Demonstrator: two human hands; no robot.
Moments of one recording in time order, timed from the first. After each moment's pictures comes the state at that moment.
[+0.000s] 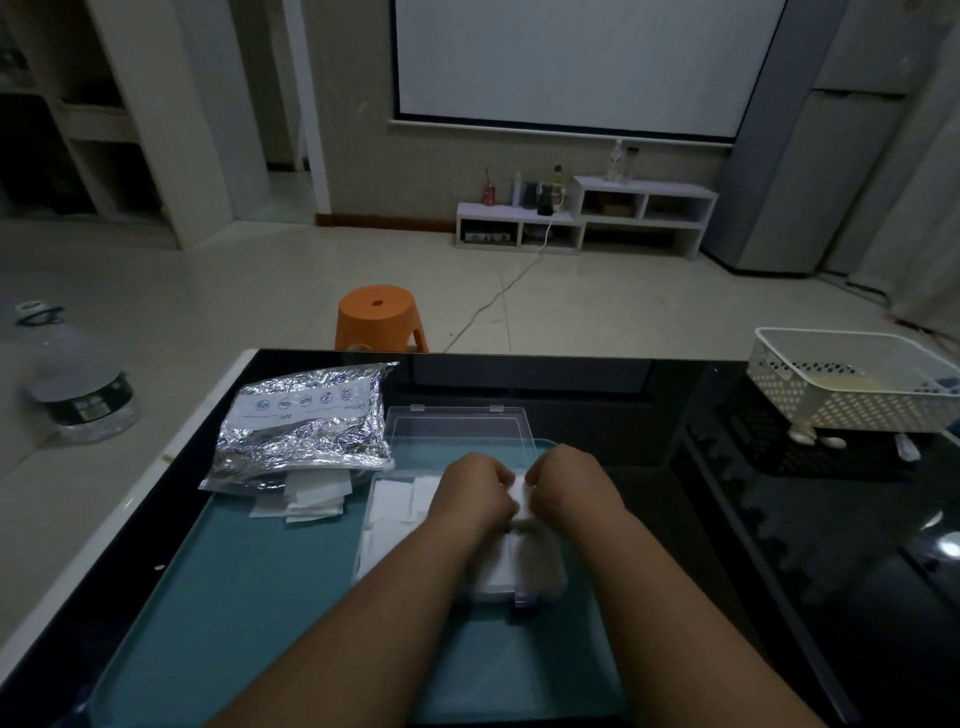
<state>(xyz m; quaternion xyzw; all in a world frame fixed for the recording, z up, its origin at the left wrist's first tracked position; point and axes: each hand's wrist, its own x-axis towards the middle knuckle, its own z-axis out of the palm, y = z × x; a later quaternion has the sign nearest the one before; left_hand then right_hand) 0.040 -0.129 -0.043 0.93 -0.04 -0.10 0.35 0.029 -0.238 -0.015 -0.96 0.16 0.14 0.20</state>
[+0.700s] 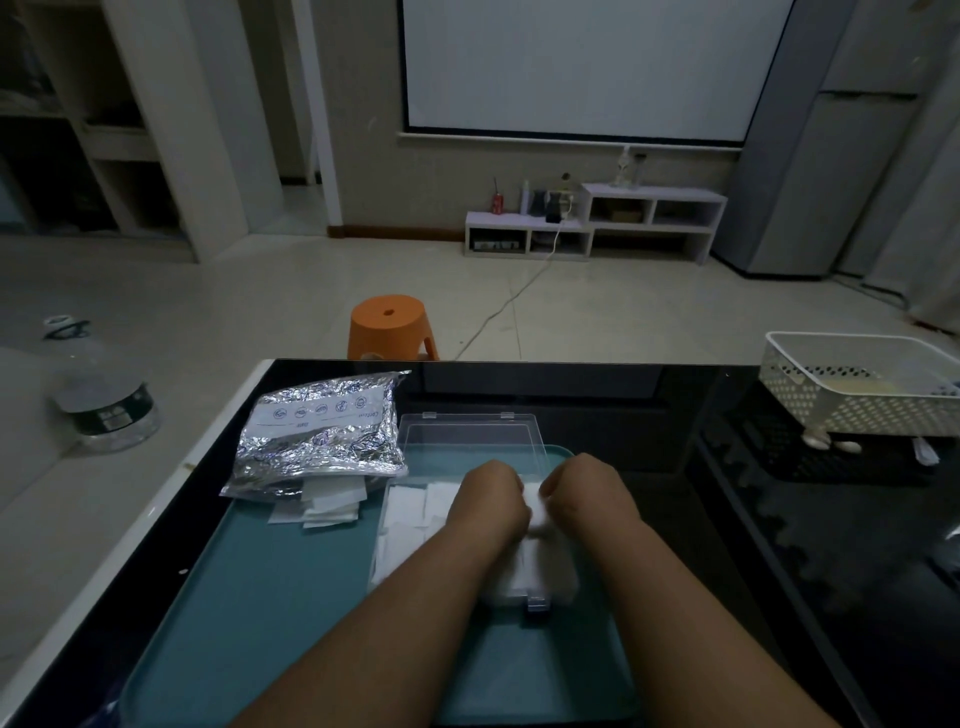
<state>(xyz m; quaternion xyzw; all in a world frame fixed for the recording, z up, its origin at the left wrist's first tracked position) 0.040 -0.136 -0.040 0.96 -0.04 -0.12 0.27 0.028 -0.240 -0.019 -0.95 0.21 0.11 0.22</state>
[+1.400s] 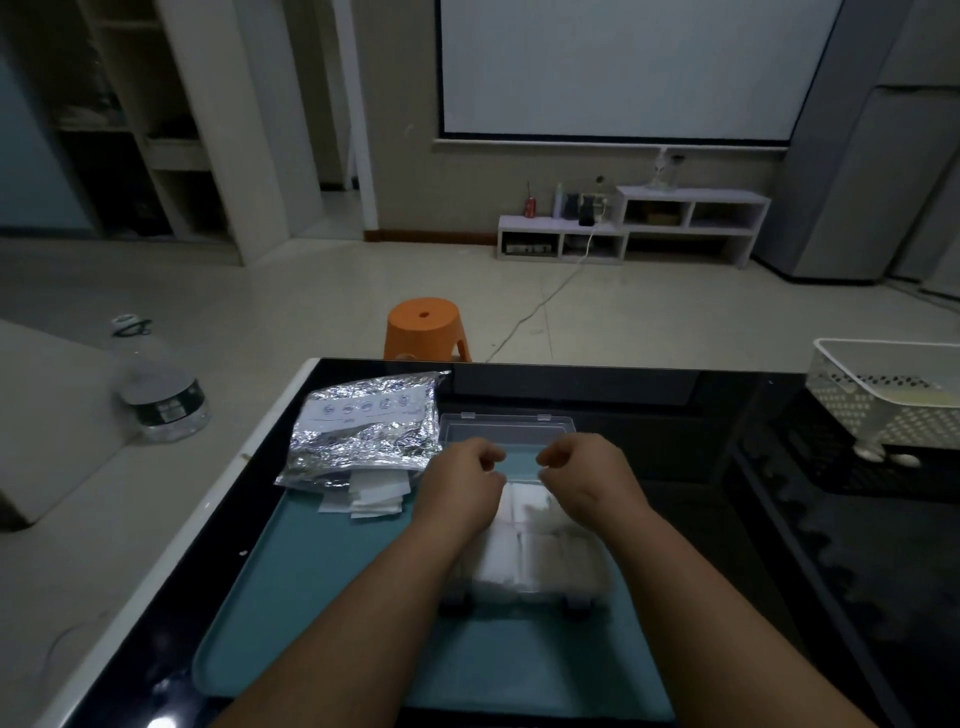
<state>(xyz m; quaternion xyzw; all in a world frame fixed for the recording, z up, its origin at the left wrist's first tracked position) 0.030 -0.066 -0.027 0.92 -0.01 0.04 0.39 0.020 -0.212 -0.007 -0.93 0.10 0.00 0.35</state>
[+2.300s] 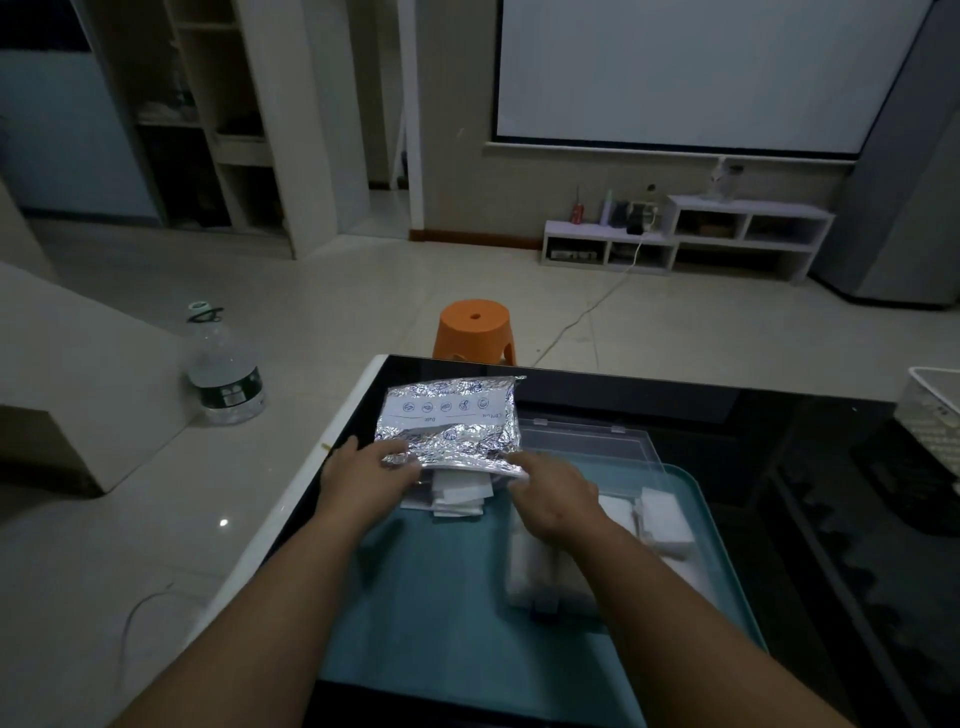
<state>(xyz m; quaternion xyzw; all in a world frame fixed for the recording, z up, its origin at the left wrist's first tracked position) 0.040 0.115 -0.041 0.92 0.15 0.02 0.37 0.038 -0.101 -0.028 -0.97 -0.03 0.08 0.23</state>
